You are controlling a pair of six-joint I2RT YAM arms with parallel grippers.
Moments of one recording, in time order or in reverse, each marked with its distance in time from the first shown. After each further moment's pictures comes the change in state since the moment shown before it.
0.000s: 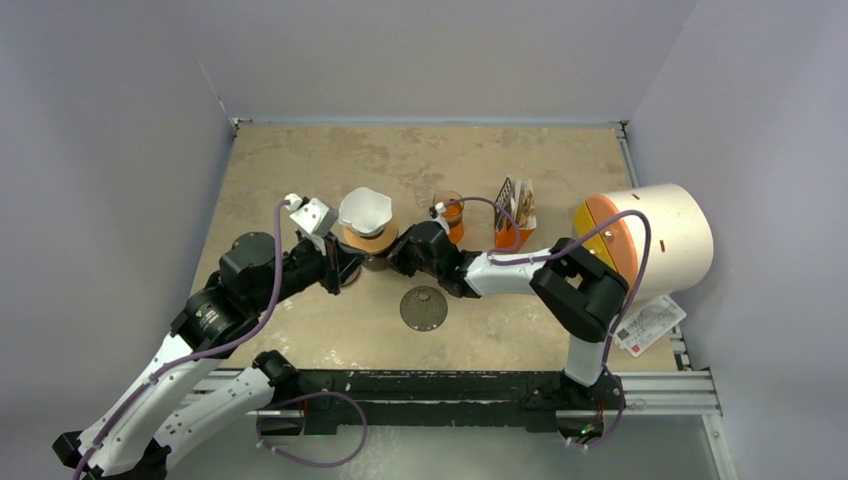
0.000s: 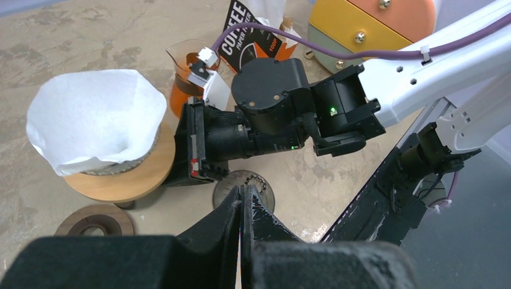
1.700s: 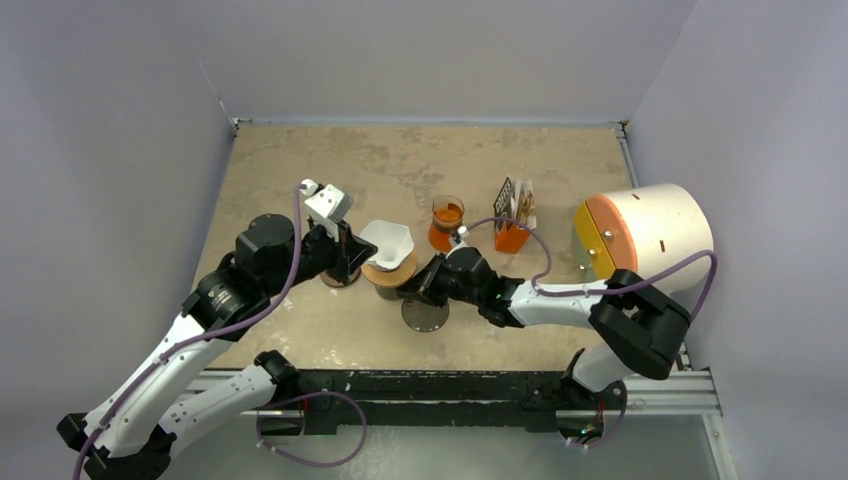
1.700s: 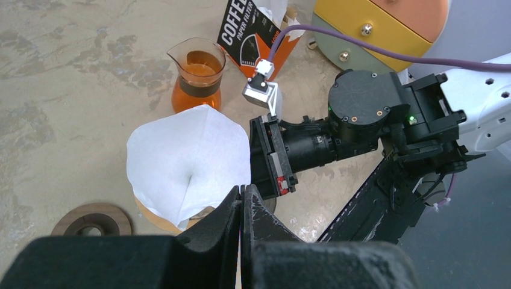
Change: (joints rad) left arm 0.000 0.109 0.076 -0.031 0.003 -0.006; right arm 0.023 -0.335 -0.336 -0.005 -0.151 -0.045
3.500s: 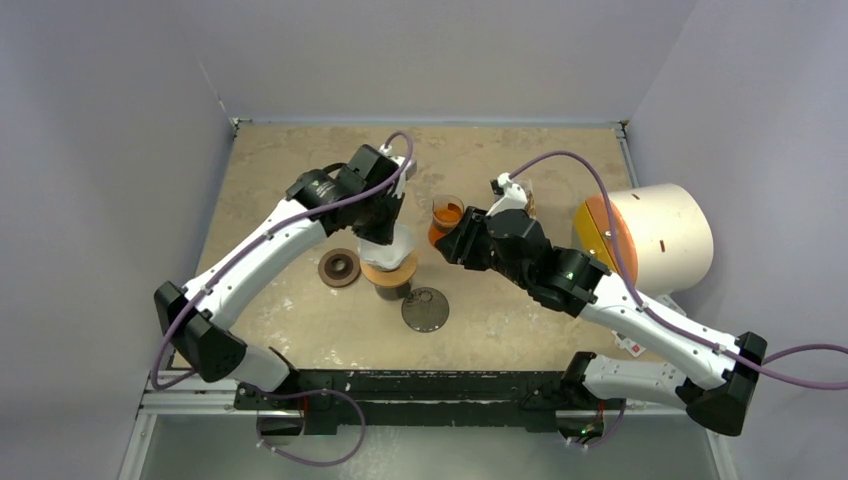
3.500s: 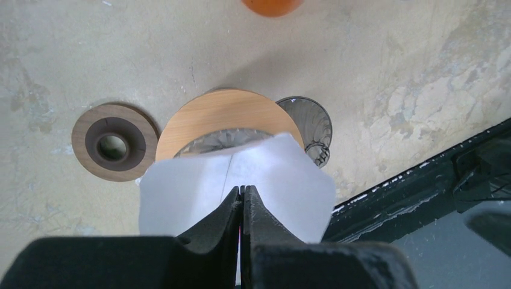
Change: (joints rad) left arm 0.000 0.734 0.524 -0.502 -0.155 -0.072; right arm 0.004 -0.417 0.449 -0.851 0.367 -0.486
